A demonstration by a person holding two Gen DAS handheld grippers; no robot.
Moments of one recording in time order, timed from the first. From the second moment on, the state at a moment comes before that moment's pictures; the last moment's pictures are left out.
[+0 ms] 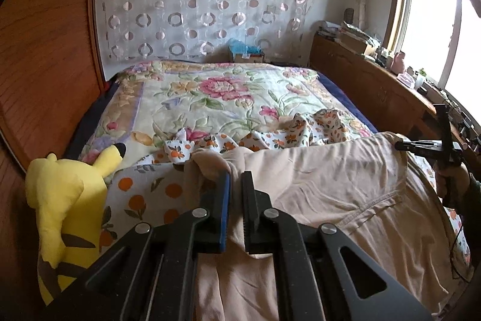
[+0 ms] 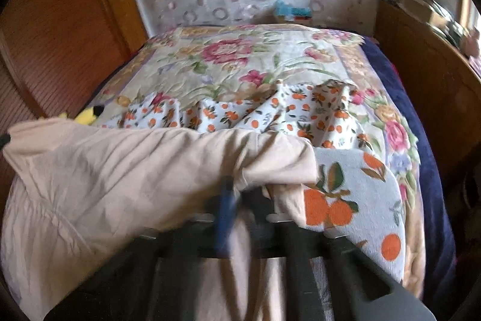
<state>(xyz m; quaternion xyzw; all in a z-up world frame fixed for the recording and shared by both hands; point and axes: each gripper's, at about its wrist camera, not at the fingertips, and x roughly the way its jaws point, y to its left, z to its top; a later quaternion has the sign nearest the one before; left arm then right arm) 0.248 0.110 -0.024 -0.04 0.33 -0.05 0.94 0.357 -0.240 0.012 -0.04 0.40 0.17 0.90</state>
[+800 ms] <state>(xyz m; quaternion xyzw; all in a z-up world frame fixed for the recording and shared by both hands) 0.101 0.119 0.011 -0.05 0.26 -0.04 0.96 0.135 -0.300 0.065 -0.04 0.25 0.22 0.94</state>
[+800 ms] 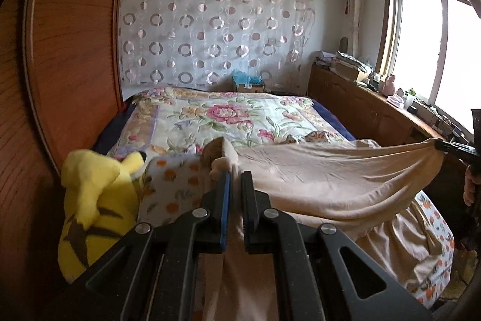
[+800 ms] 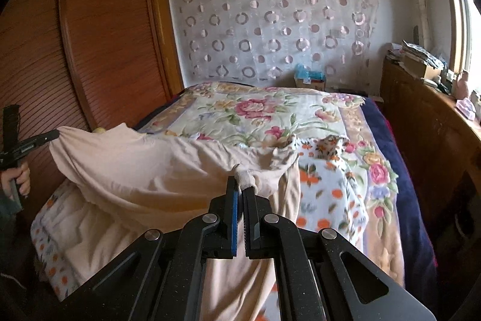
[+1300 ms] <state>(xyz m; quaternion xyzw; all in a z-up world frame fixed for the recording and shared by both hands) 0.026 0.122 -0.011 -0.05 0.28 -0.02 0.96 0.044 -0.313 0.074 -0.06 0.27 0.22 0.94</state>
